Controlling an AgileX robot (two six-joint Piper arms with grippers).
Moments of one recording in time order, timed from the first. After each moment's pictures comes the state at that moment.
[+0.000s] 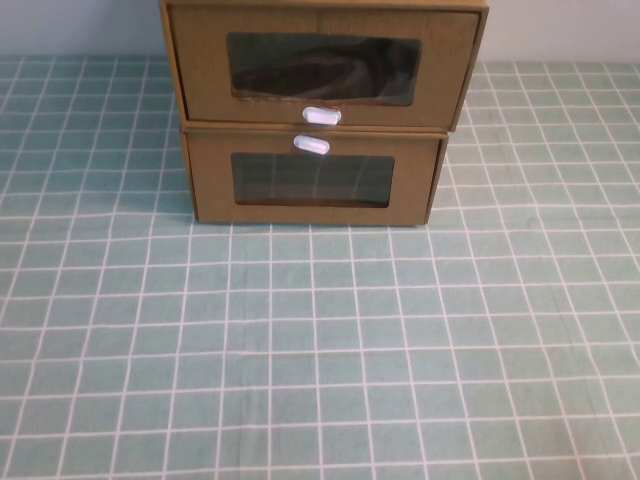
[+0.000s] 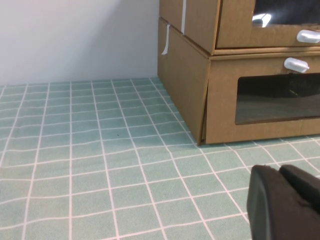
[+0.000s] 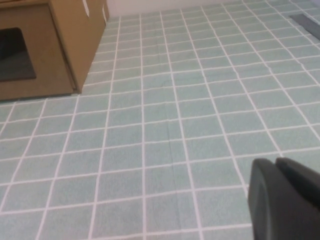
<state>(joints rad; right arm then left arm) 0.04 -0.01 0.03 0.04 0.29 0.04 -0.26 0.15 0.03 -0.80 -0.02 0.79</state>
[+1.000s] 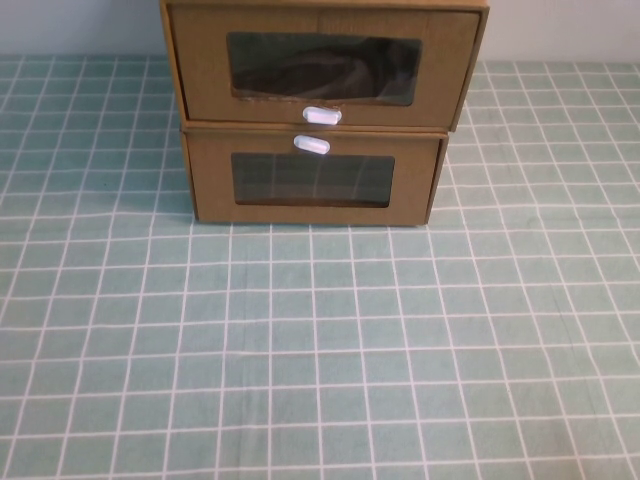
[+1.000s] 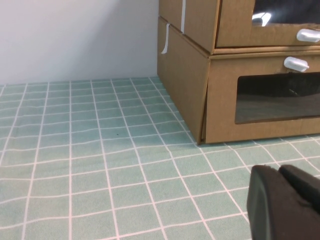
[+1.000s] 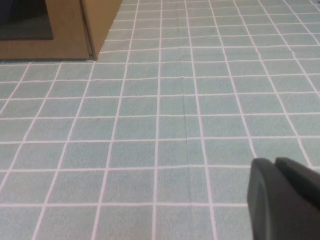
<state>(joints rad) 0.04 -0.01 0.03 0.19 0.35 -0.20 -0.26 0.15 0.03 -0.80 -0.02 0.79</state>
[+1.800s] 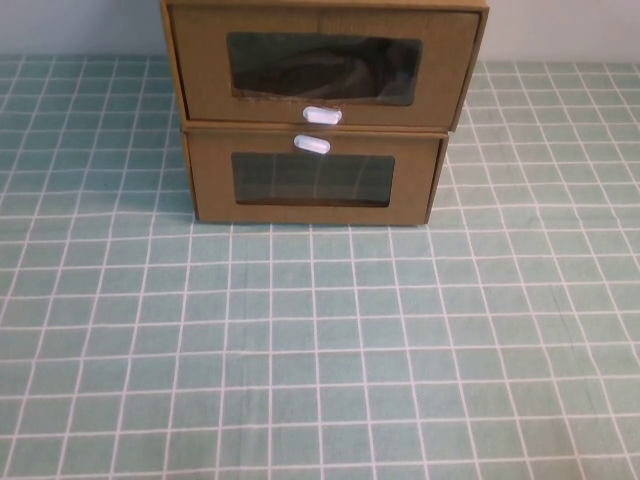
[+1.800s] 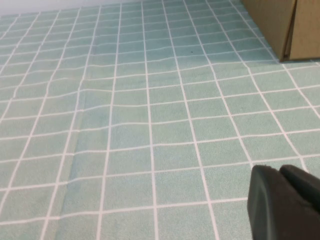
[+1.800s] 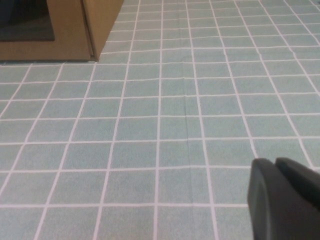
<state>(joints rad) 0.04 -0.01 0.03 0.20 0.35 -0.20 -0.01 -0.01 0.03 -0.06 0.35 0.15</state>
